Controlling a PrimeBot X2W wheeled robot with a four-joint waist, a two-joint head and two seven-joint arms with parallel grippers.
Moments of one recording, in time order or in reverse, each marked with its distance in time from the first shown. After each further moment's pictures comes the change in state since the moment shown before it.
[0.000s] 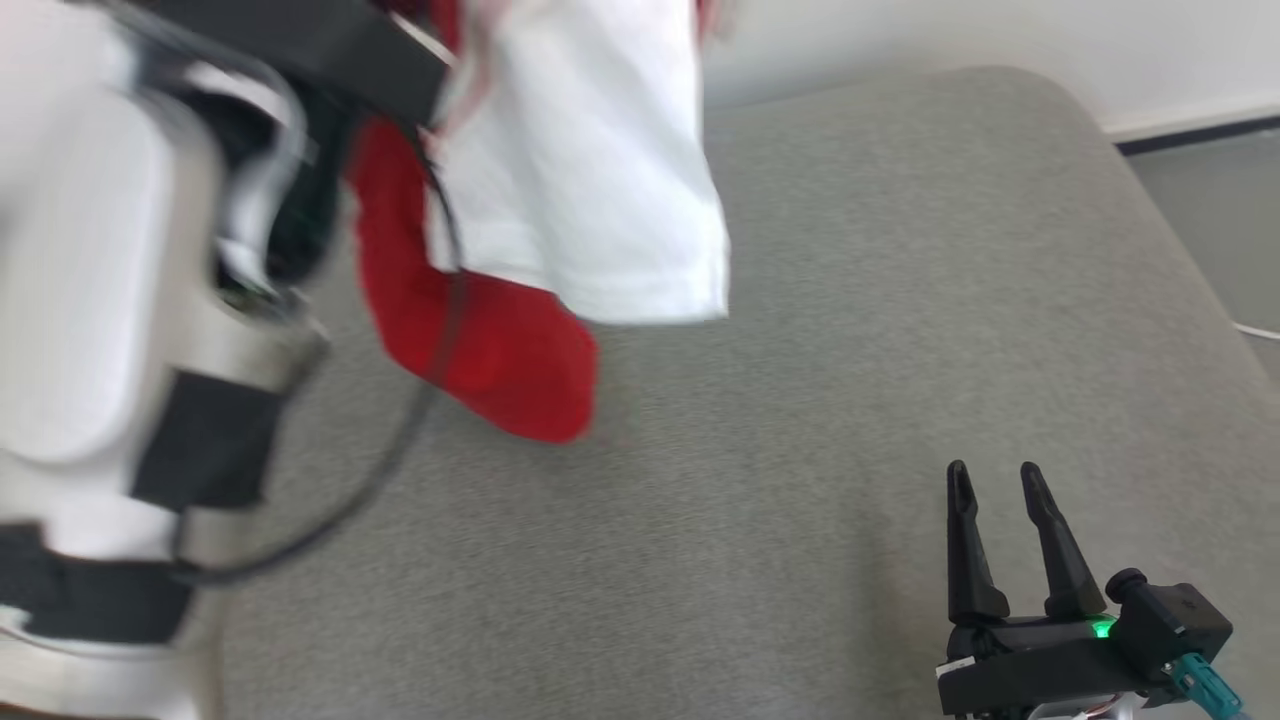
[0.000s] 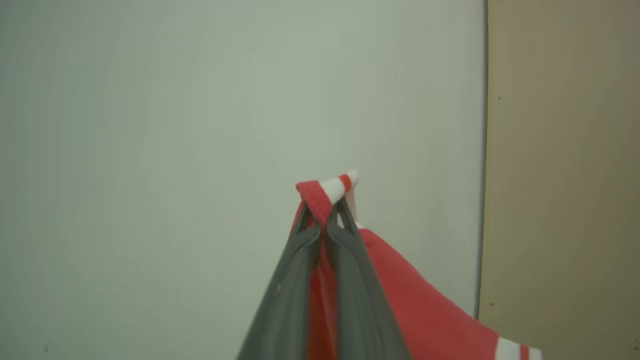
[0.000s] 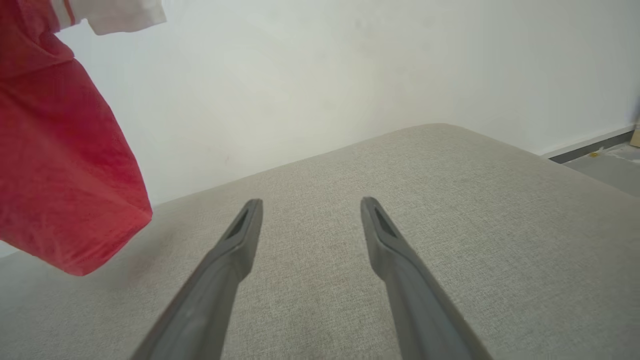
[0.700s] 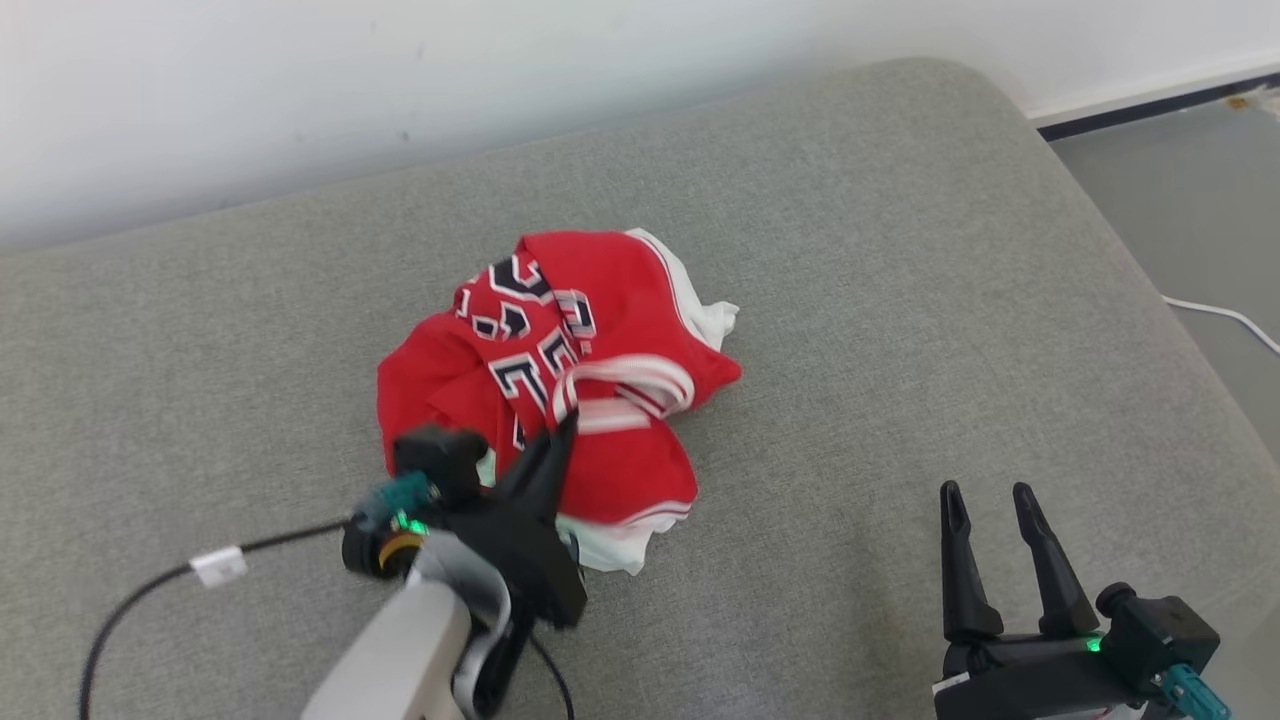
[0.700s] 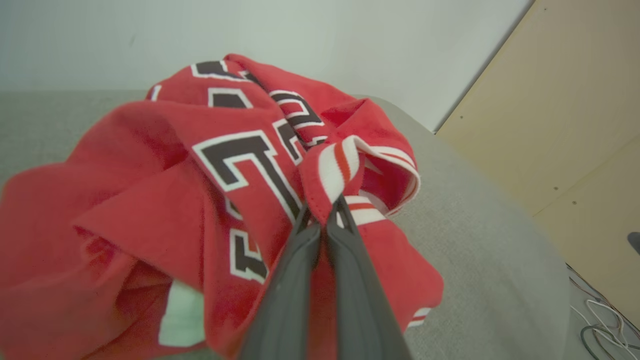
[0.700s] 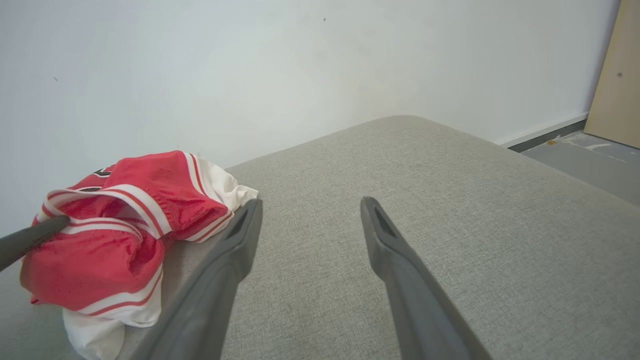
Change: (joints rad) left arm 0.557 -0.132 -0.204 0.426 -0.048 -0.010 -0.173; right arm 0.014 0.000 0.010 0.030 0.003 0.000 0.000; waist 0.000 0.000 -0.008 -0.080
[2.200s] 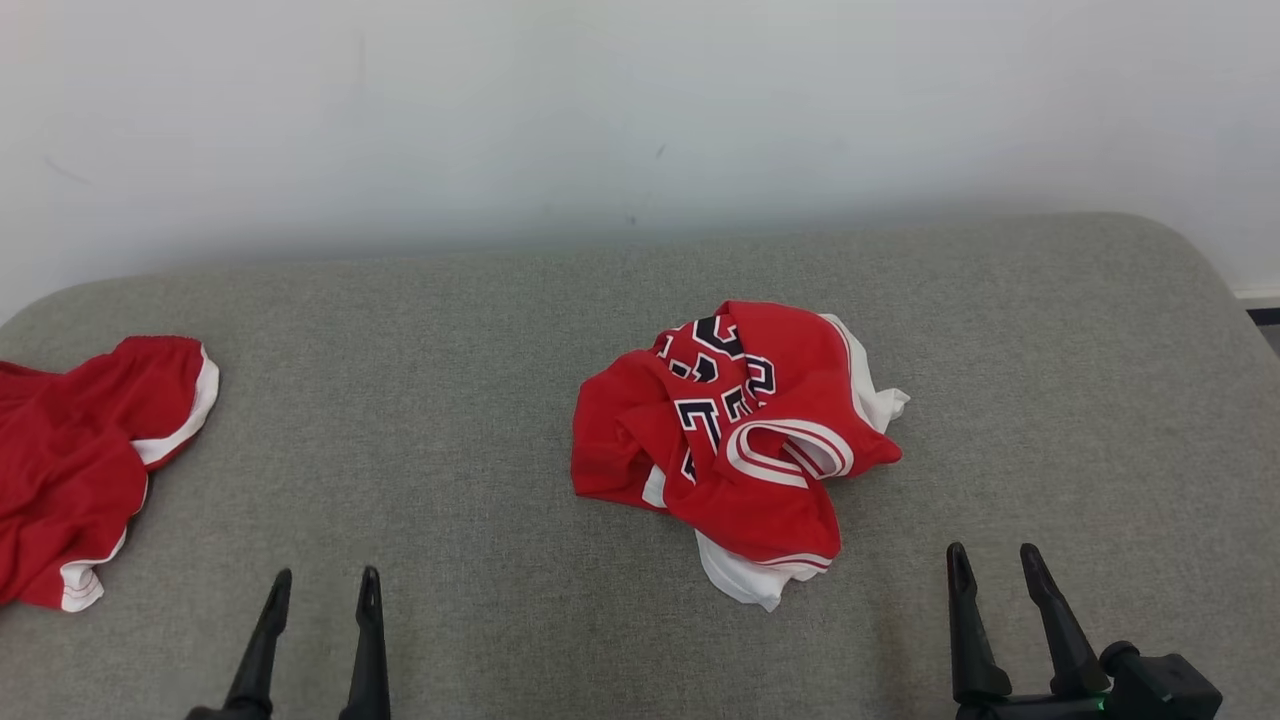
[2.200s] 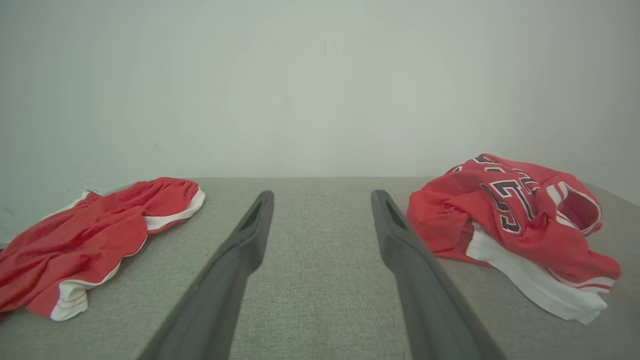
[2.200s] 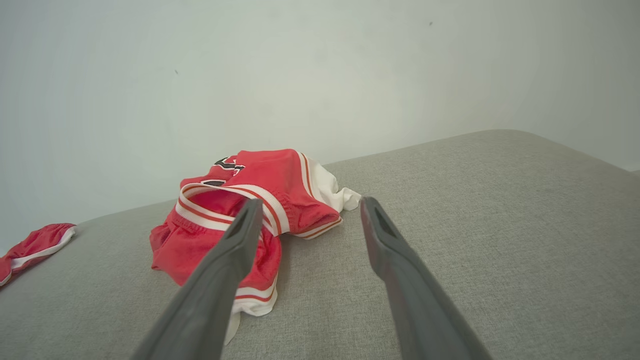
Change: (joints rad) left arm 0.617 -0.008 0.518 -0.579 0.490 0.020 -0.109; right arm 0.103 0.001 -0.009 -0.026 -0.034 0.000 0.000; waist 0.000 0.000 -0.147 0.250
